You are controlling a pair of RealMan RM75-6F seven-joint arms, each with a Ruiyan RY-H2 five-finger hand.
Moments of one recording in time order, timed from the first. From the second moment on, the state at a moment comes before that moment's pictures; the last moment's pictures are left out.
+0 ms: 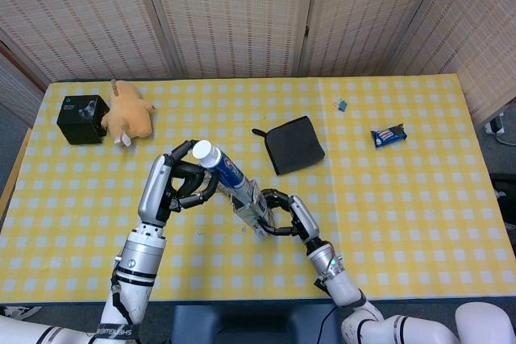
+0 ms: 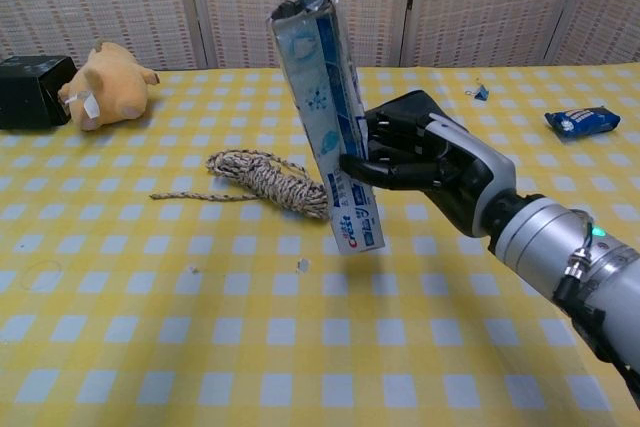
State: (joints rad) left arm -0.71 -1.55 -0.55 -2.36 0.88 1.52 0.15; right arm 0.52 -1.84 0.21 -1.41 -1.40 1.06 0.86
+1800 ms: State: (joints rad) left arm -0.73 -1.51 -0.59 -2.33 0.82 1.46 0.08; right arm 0.52 -1.75 0.14 -1.49 -1.48 1.10 0.97
